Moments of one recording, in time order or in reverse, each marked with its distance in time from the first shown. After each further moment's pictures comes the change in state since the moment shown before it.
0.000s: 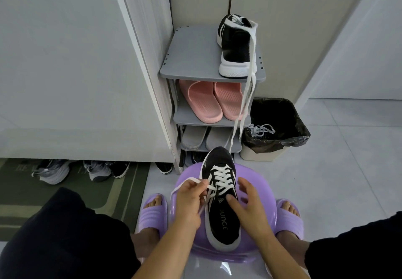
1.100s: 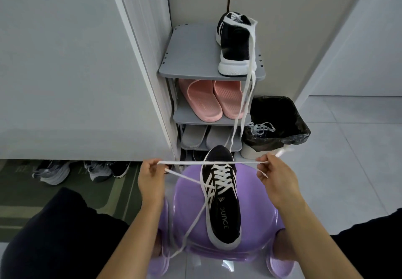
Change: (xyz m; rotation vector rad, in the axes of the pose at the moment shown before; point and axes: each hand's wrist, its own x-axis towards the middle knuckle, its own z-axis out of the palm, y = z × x) left_hand 0.031 0.052 -0.049 0.289 0.319 0.490; right_hand 0.042 -0.058 -0.053 0.692 0.244 0.344
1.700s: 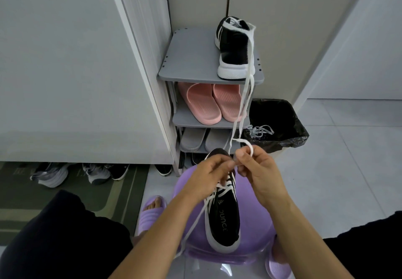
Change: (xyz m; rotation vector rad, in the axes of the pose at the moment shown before) left_hand -0.056 0.057 0.052 0.135 -0.962 0.149; right_hand -0.029 -0.009 0.030 -0.084 -0.419 -0.265
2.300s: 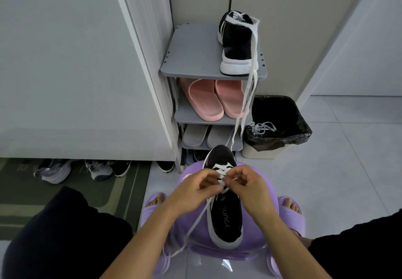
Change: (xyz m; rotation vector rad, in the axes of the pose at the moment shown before) left_hand -0.024 -0.042 -0.026 0.123 -0.085 -0.154; right_hand -0.017 0.046 -0.001 -0.455 0.064 0.104
